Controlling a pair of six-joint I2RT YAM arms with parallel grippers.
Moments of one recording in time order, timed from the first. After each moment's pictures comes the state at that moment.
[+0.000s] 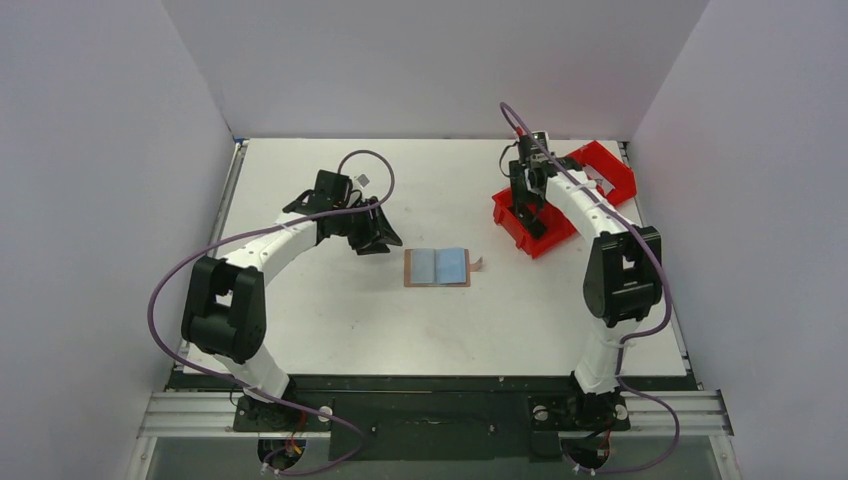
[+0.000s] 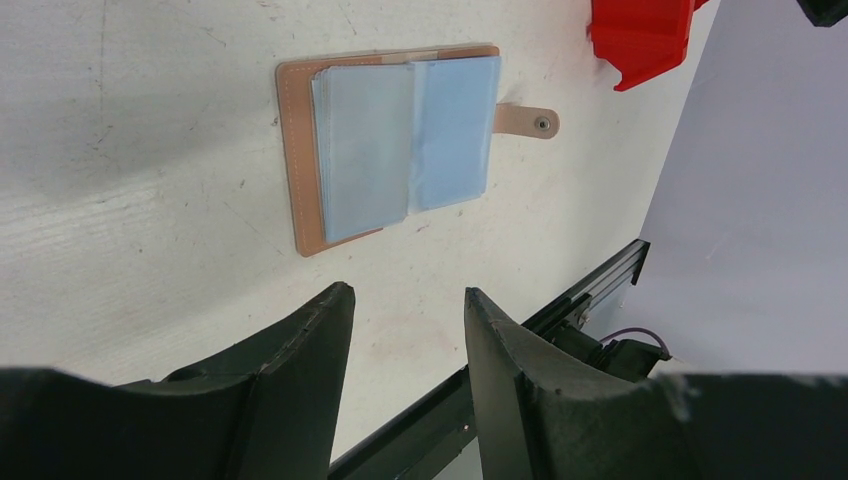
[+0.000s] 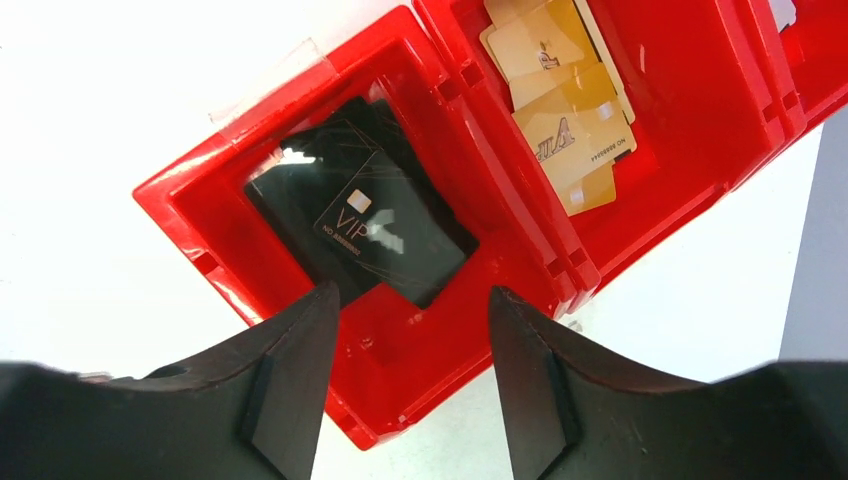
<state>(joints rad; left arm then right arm) -0.32 1.67 1.17 -0.42 0.53 -0.69 0.24 1.91 1.59 -0.65 0.31 0.07</state>
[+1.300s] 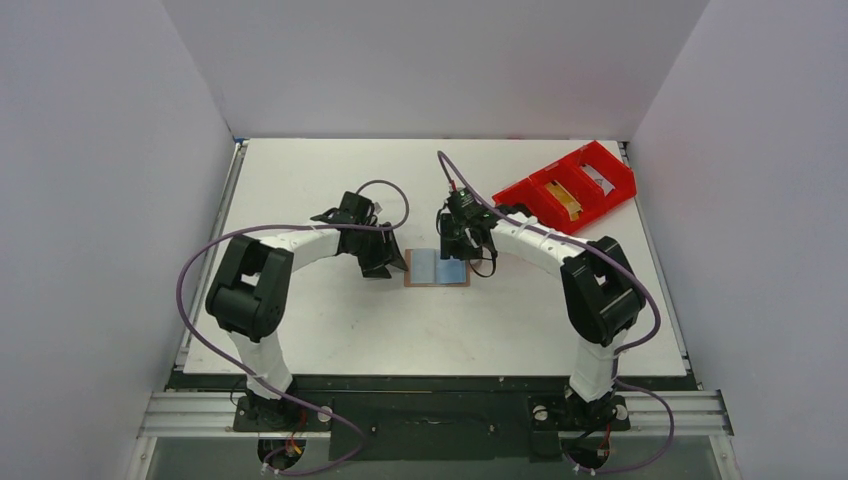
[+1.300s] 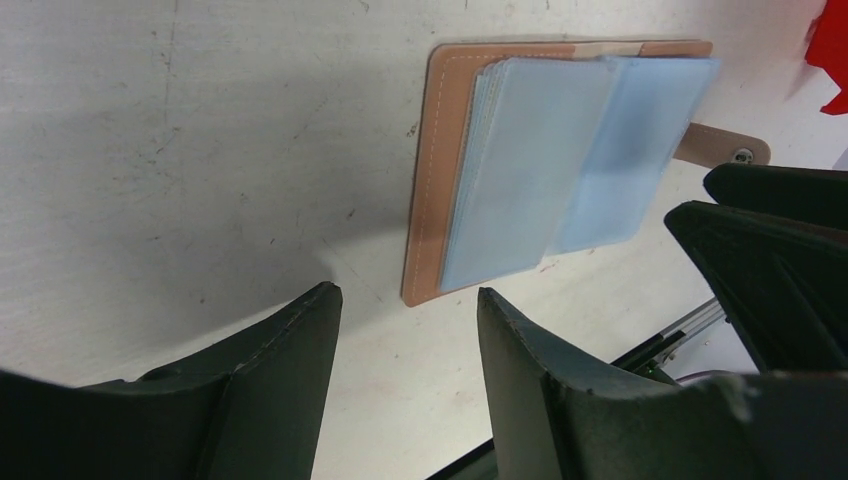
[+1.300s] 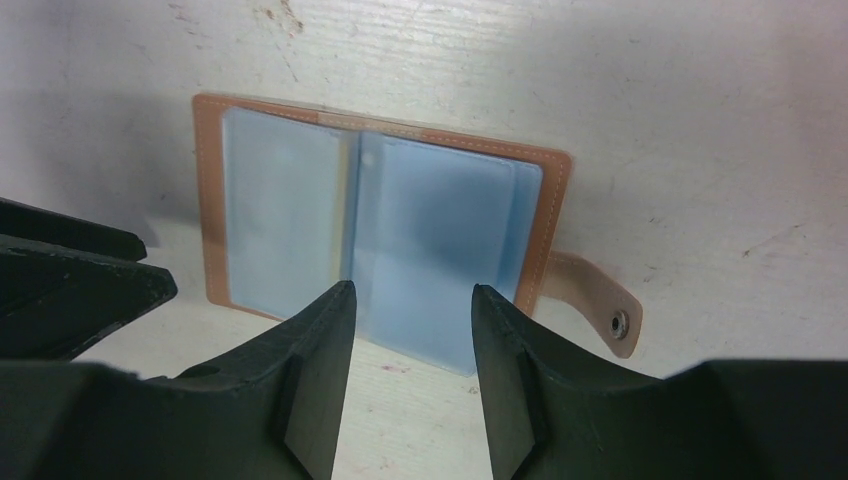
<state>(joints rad) -0.39 1.82 1.10 -0.36 0.39 -0.70 0.61 1.83 1.31 -0.51 0.05 0.51</state>
